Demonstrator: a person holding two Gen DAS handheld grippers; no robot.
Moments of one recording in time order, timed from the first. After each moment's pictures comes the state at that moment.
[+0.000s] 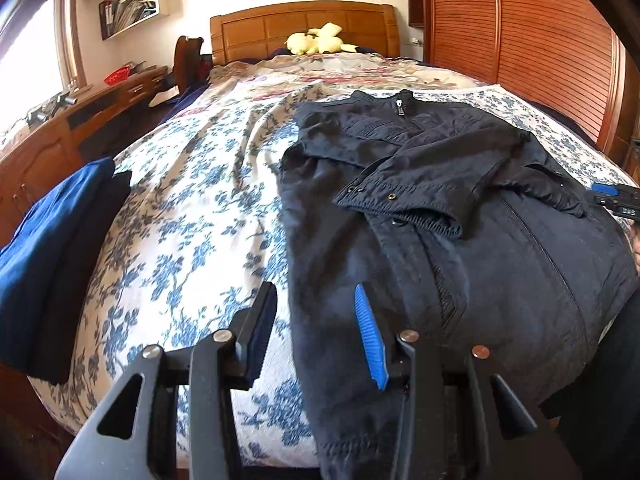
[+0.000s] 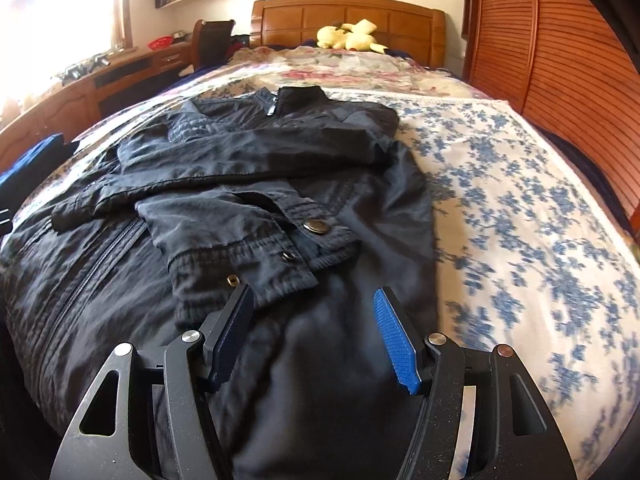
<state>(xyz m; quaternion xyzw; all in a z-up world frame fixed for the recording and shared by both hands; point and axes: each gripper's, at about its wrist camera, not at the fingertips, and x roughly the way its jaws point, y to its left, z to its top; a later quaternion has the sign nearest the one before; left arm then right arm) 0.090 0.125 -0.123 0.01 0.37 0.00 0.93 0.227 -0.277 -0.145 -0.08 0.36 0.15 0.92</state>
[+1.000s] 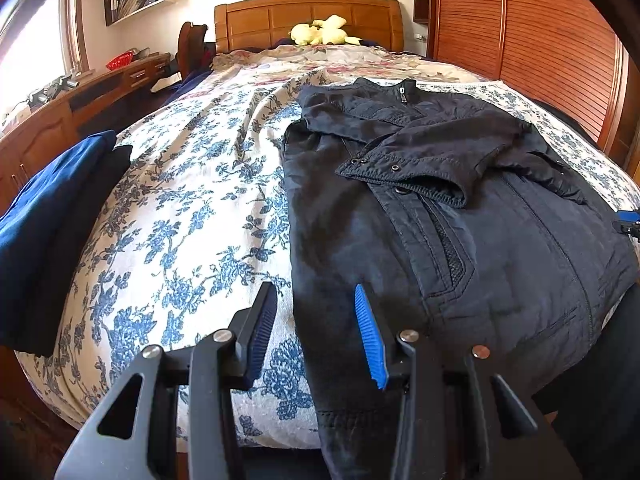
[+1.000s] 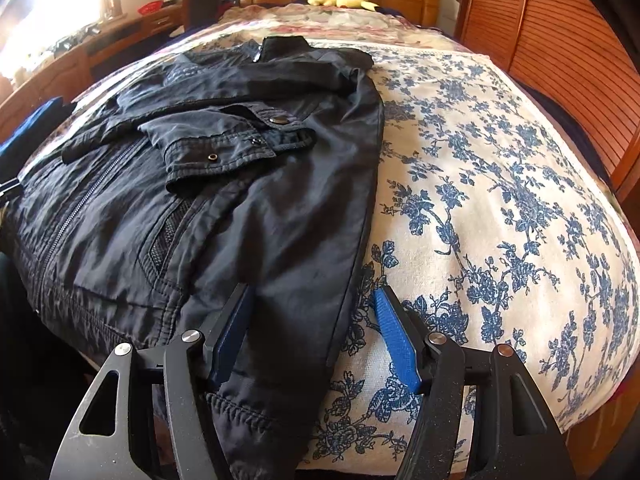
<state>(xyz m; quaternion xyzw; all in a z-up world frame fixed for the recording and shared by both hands) 0.080 0.130 -0.145 0.00 0.38 0.00 0.92 0.174 -0.319 -0.156 -0.10 0.44 0.13 0.88</state>
